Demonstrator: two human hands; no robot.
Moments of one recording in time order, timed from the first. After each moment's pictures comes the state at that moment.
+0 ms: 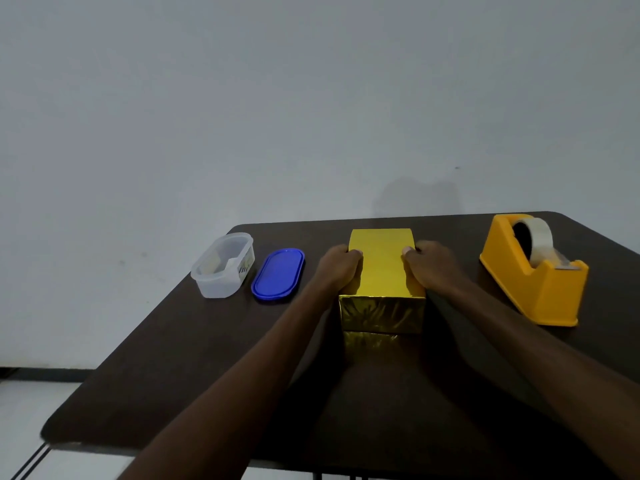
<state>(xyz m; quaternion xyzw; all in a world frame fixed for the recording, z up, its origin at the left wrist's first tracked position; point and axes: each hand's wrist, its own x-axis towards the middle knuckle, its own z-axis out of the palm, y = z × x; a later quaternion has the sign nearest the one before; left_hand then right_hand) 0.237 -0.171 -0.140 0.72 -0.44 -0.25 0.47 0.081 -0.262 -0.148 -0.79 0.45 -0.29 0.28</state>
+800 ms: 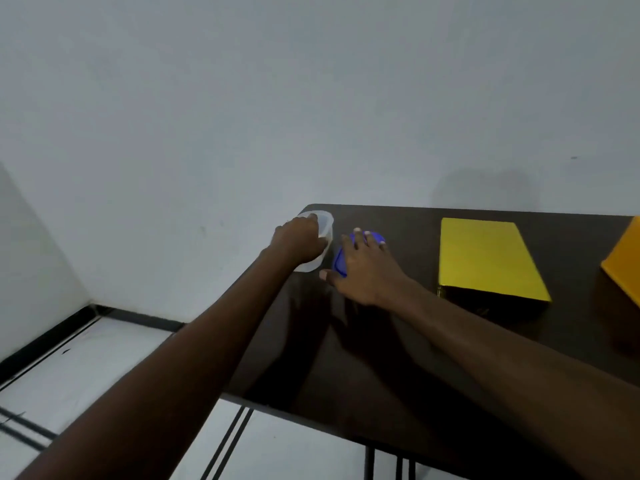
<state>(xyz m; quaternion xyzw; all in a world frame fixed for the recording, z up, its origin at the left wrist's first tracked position) 0.395 -0.061 -0.113 0.89 -0.45 0.06 0.11 0.258 -0.129 -0.149 -0.96 0.24 -0.10 0.05</state>
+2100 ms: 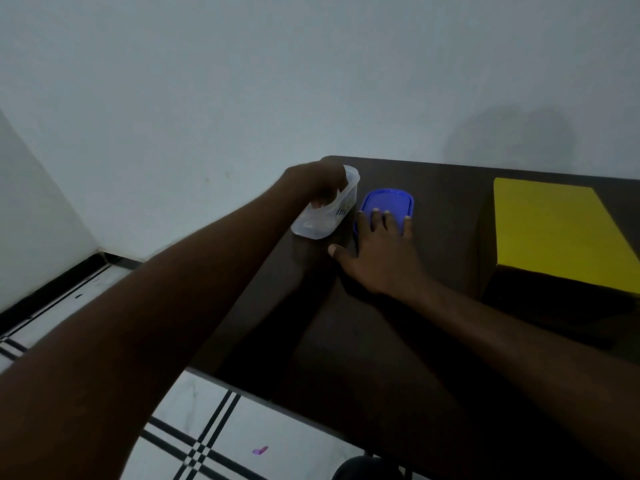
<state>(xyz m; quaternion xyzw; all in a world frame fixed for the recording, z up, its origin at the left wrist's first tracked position) 0.458 -0.116 -0.116 0.88 -0.46 -0.09 0.02 0.295 -0.139 -0.207 -0.96 0.26 -0.13 0.04</state>
